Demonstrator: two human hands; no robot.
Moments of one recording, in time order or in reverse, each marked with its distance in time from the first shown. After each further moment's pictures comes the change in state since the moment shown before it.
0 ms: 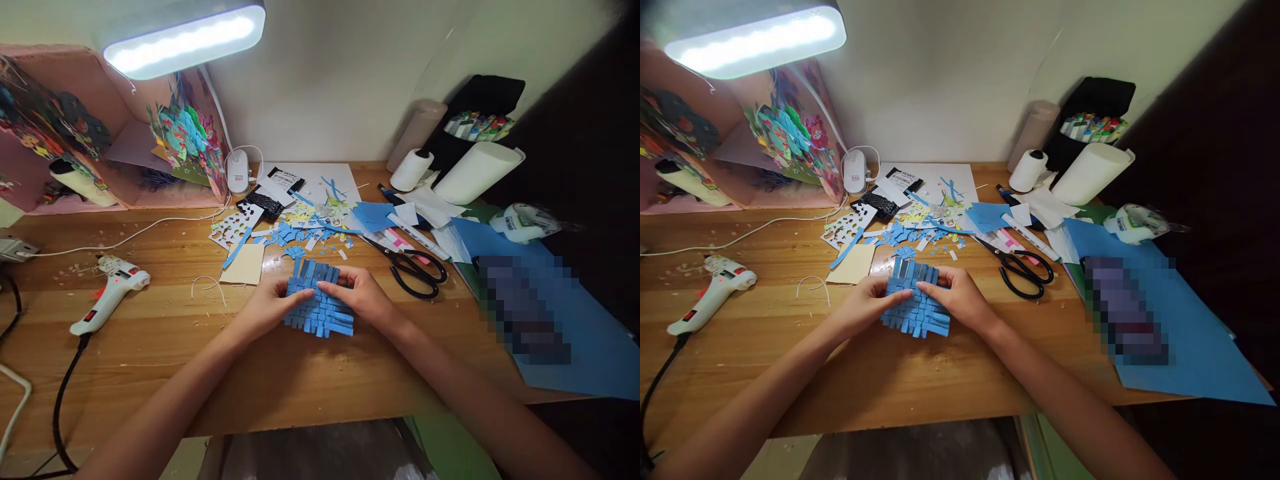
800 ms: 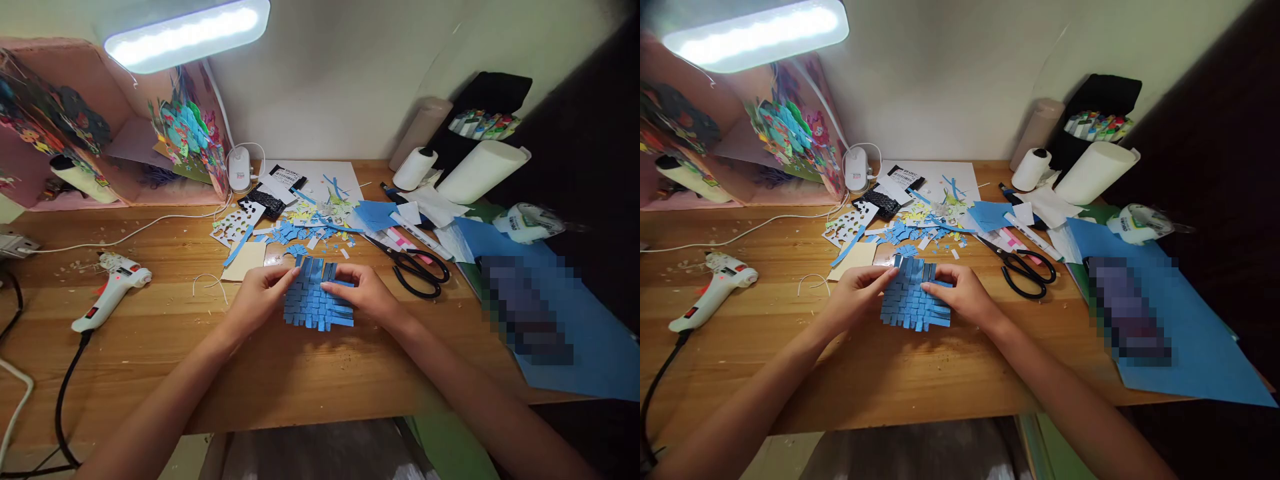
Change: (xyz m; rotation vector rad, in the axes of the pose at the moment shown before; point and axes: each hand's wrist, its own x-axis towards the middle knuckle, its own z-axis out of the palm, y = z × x) left_hand -0.002 0.007 -0.014 0.120 0.003 0.100; right_hand 0.000 -0.001 -0.006 -0.126 -0.032 -0.059
